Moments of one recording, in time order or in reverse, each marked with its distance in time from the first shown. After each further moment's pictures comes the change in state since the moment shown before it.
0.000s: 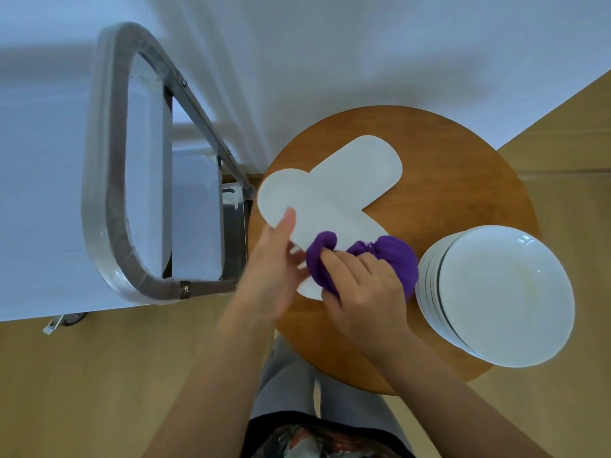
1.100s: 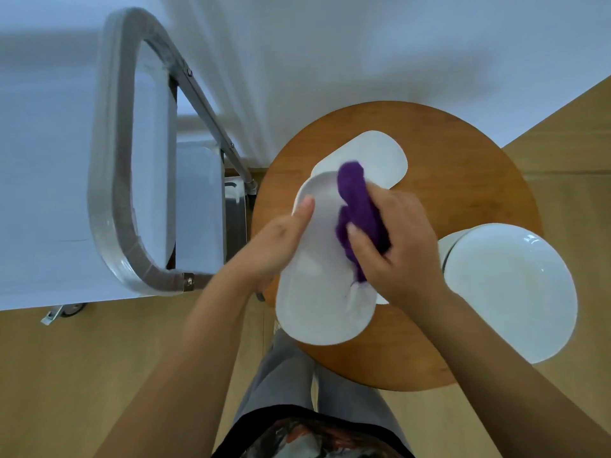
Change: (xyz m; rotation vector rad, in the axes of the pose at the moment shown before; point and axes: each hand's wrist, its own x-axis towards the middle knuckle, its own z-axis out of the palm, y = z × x) left_hand 0.022 0.023 -0.019 0.658 -0.325 0.107; right_hand 0.047 0.025 -0.022 0.343 -0.012 0.128
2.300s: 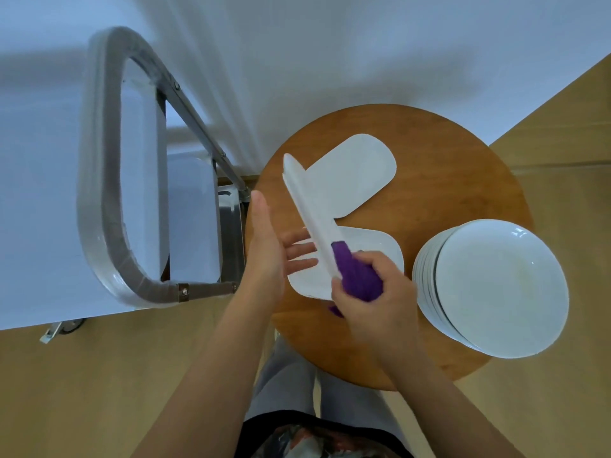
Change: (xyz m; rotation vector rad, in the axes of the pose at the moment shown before) left_hand 0.013 0.001 0.031 -0.474 0.522 -0.190; right_hand -0.055 -0.027 0.011 0.345 0.046 0.553
